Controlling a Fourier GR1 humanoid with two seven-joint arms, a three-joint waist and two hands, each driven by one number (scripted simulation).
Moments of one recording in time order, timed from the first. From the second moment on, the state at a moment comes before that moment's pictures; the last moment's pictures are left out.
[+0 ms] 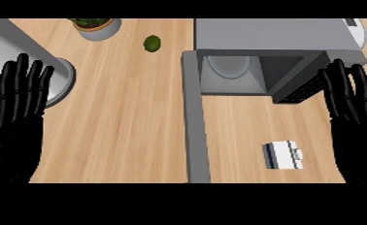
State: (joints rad) left arm 0.01 0.08 0.02 -2.10 -0.02 0.01 0.01; right arm 0.02 -0.09 0.02 -2.10 0.01 -0.01 0.01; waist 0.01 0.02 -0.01
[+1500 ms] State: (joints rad) left arm 0.48 0.01 -0.11 -2.14 0.21 -0.07 -0.20; right arm 0.66 -0.02 0.02 -2.06 -0.02 0.18 -0.37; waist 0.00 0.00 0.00
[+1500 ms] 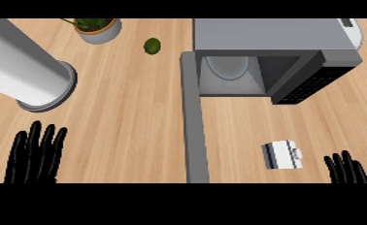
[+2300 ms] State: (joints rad) left arm 0.60 0.02 -0.12 -2.12 0.22 -0.13 -0.32; right arm 0.41 -0.01 -0.10 -1.53 0.01 0.03 -0.61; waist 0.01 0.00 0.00
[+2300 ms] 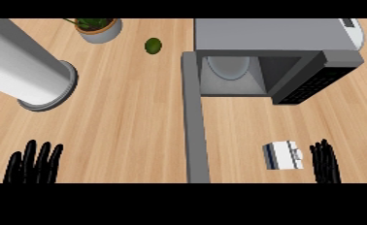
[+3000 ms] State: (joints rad) left arm 0.69 0.03 -0.13 -2.16 0.24 -0.16 -0.37; right arm 0.18 -0.09 -0.23 -1.01 0.01 0.05 -0.90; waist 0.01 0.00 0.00
